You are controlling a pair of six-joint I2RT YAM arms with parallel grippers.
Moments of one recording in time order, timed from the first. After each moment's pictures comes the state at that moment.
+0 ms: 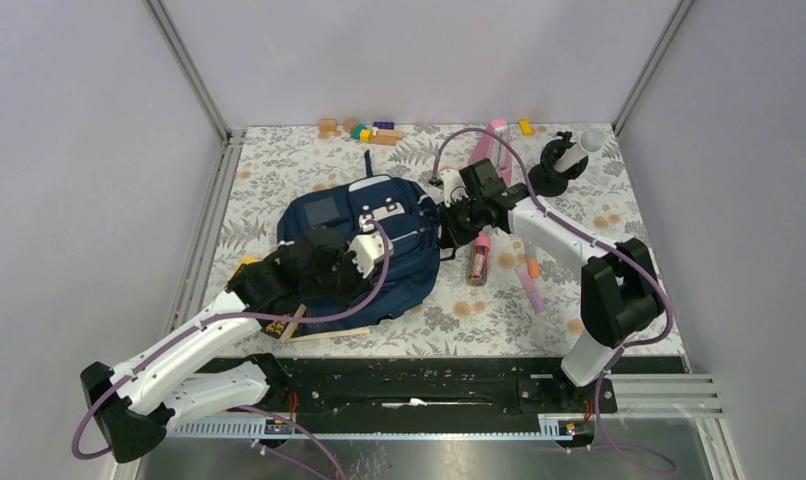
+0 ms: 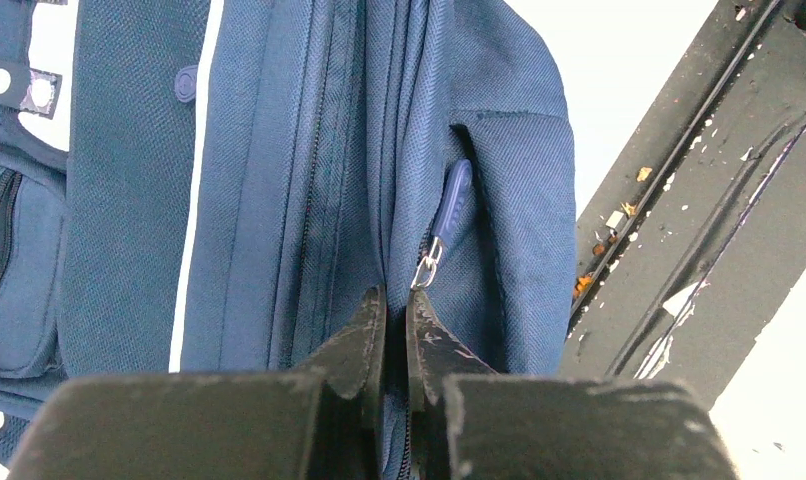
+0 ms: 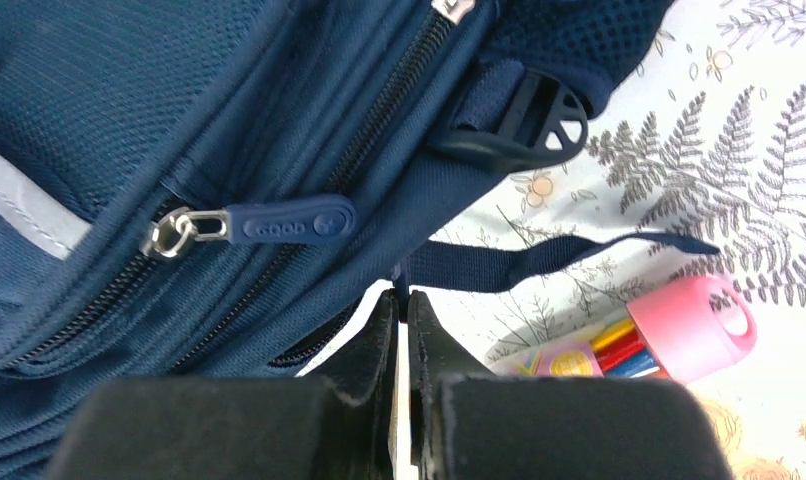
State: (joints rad) left arm -0.82 0.93 0.91 -0.68 0.15 0.12; right arm 0.51 1.67 1.24 -0.56 -0.36 -0.02
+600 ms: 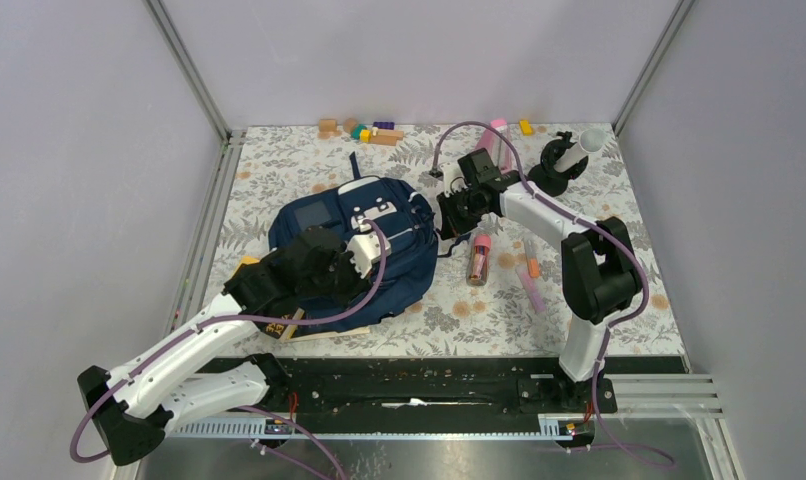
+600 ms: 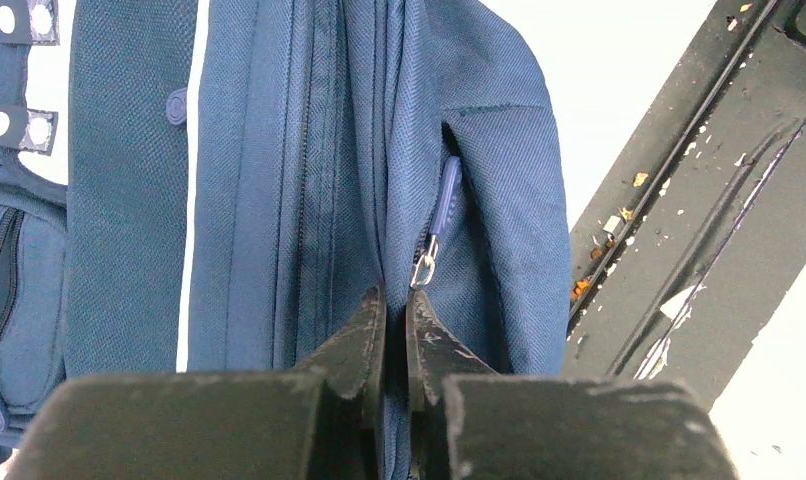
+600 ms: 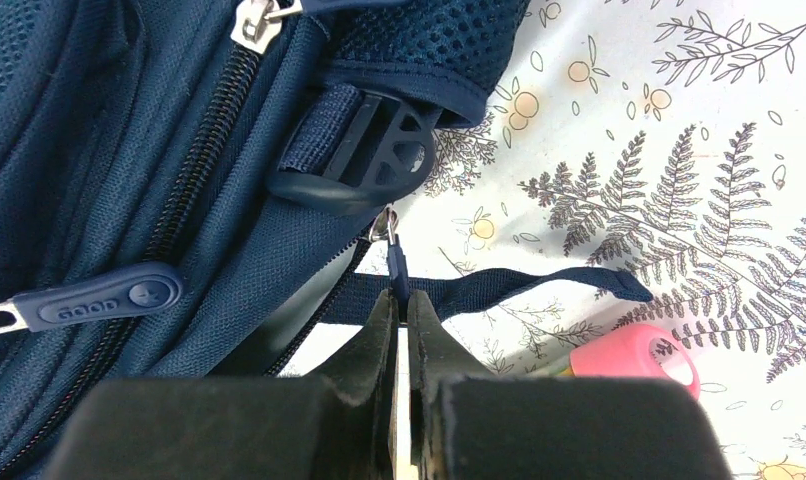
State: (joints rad) left arm -0.81 0.91 0.91 -0.68 0.15 0.12; right arm 0.46 1.85 1.39 -0.60 -0.38 -0.05
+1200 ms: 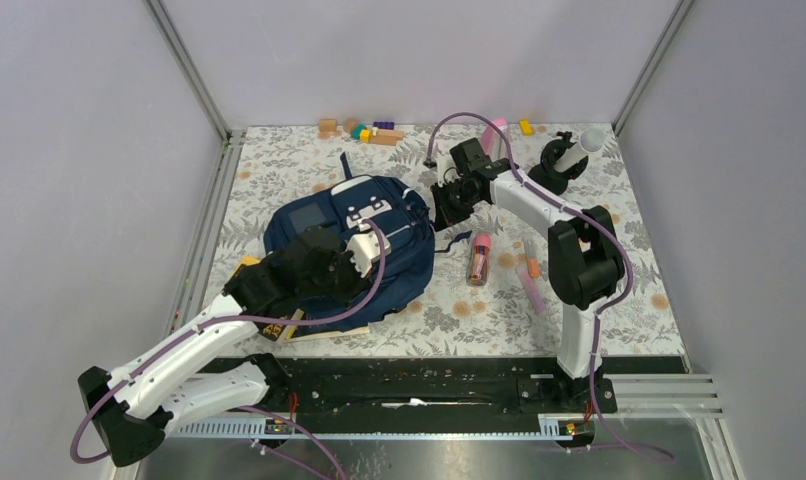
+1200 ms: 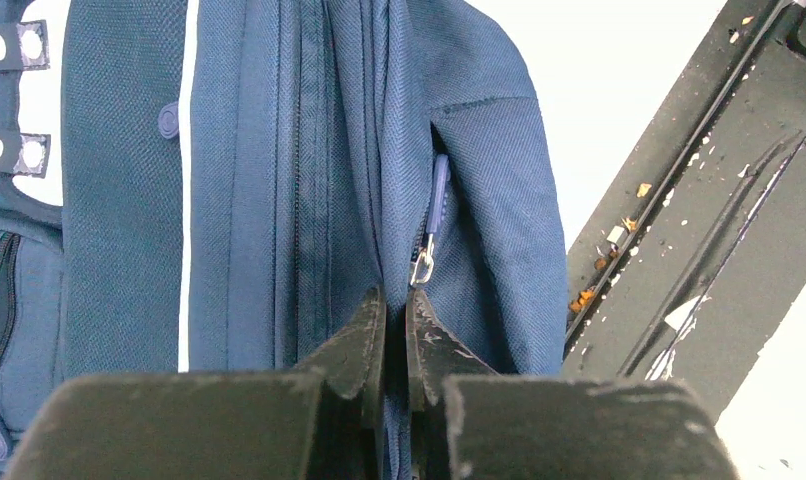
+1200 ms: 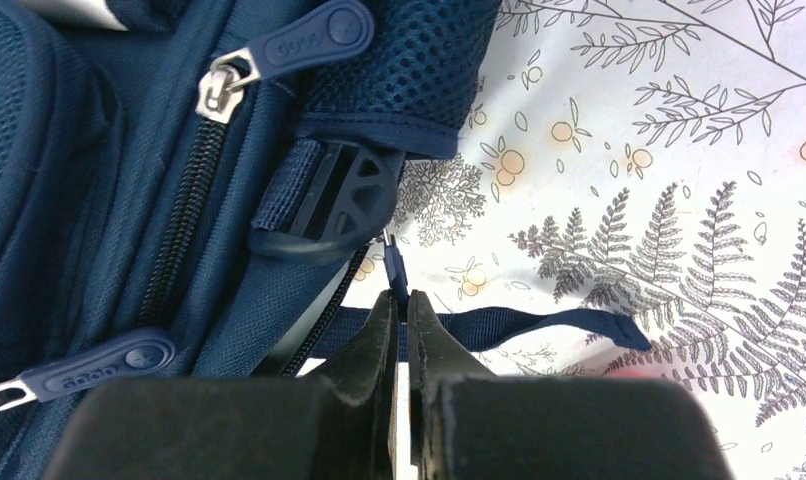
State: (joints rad) left arm -0.81 0.90 0.89 -0.65 0.16 0.12; right arm 0.46 1.96 1.54 -0.65 -0.39 -0.01
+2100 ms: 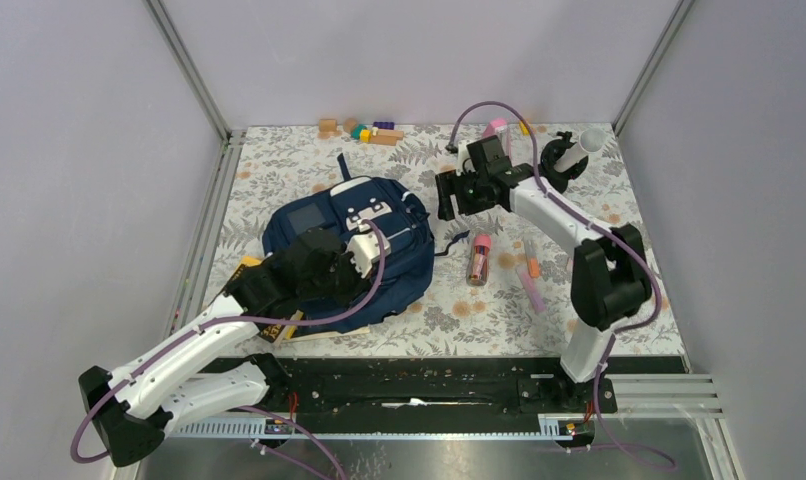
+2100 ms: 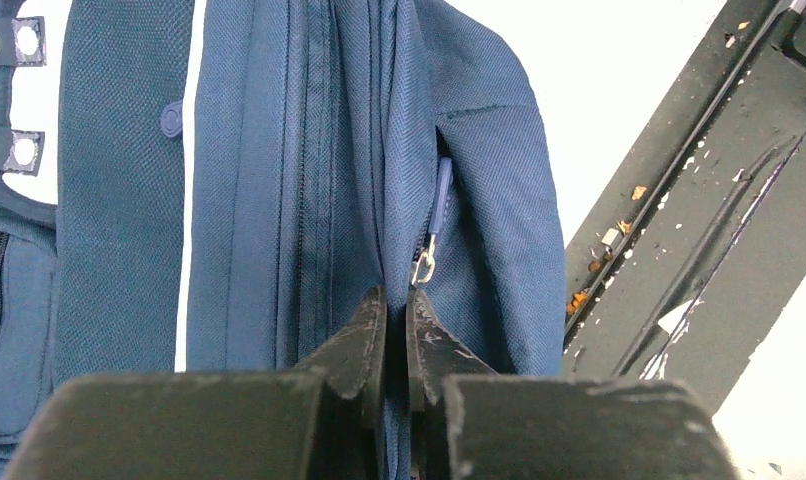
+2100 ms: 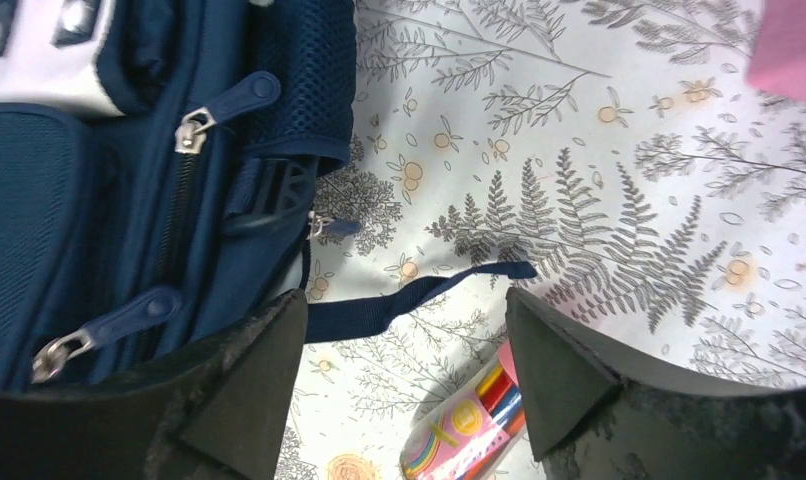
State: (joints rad) left arm -0.81 0.90 0.87 -0.64 0.15 0.10; right arm 0.44 1.83 1.44 -0.55 -0.20 0.11
